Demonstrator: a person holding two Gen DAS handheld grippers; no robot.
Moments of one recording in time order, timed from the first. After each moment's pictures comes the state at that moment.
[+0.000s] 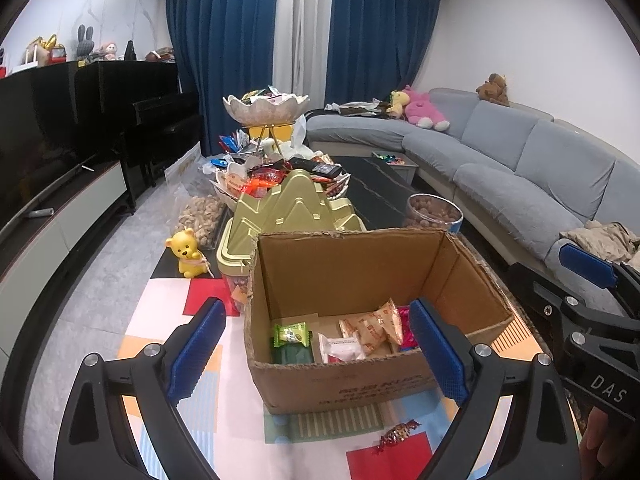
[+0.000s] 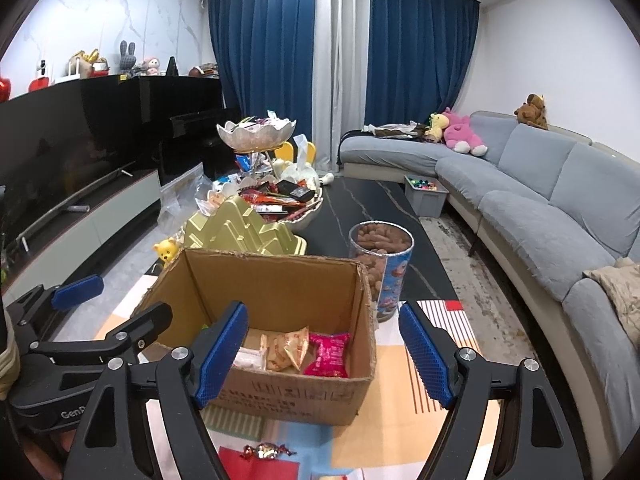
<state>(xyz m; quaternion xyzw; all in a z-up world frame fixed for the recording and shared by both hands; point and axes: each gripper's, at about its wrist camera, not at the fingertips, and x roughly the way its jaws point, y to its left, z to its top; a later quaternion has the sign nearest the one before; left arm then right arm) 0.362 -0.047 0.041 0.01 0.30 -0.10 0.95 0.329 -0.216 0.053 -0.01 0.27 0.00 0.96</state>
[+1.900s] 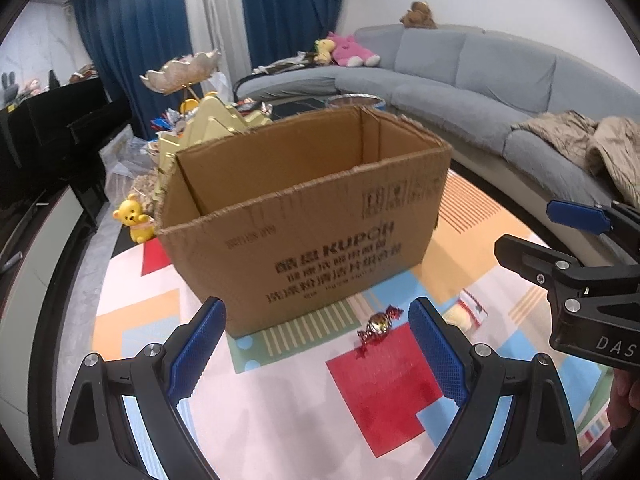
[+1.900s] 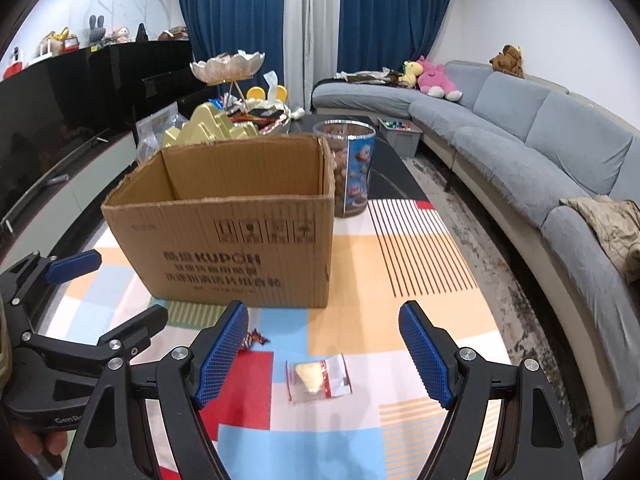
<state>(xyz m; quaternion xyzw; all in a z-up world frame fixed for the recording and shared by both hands) 0.307 -0.080 -0.031 0.14 0.35 -0.20 0.90 0.265 -0.234 -0.022 0.01 0.36 -0.05 0.93</state>
